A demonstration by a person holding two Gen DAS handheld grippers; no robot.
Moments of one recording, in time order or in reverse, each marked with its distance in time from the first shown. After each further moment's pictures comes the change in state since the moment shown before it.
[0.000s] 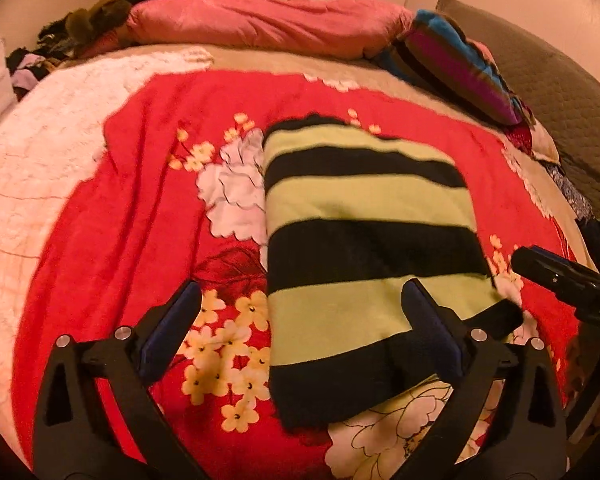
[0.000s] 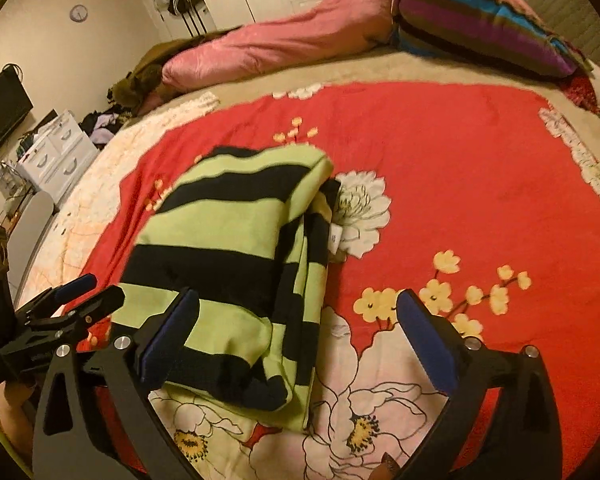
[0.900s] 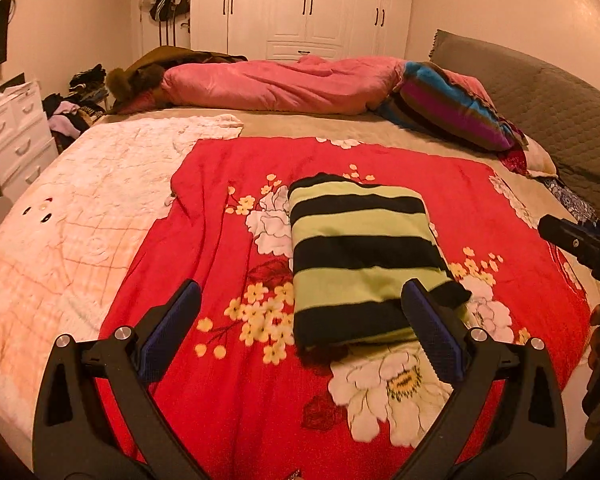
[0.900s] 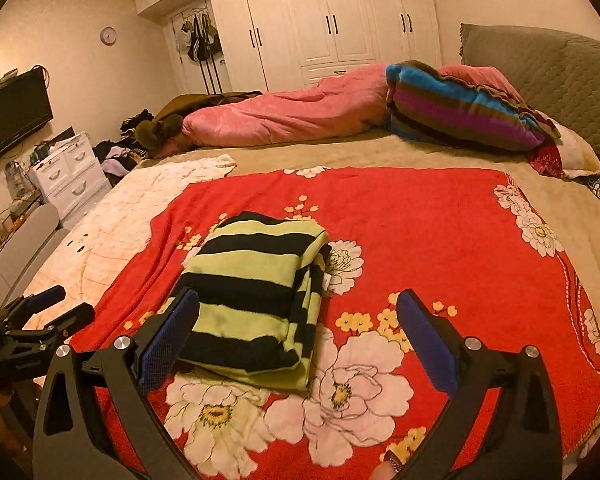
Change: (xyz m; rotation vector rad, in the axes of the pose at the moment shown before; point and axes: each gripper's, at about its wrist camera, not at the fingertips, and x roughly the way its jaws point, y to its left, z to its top) left arm -0.121 -0.020 -0.031 0.051 -0.172 0.097; right arm -0.120 0.026 -0.019 -0.093 -0.230 -0.045
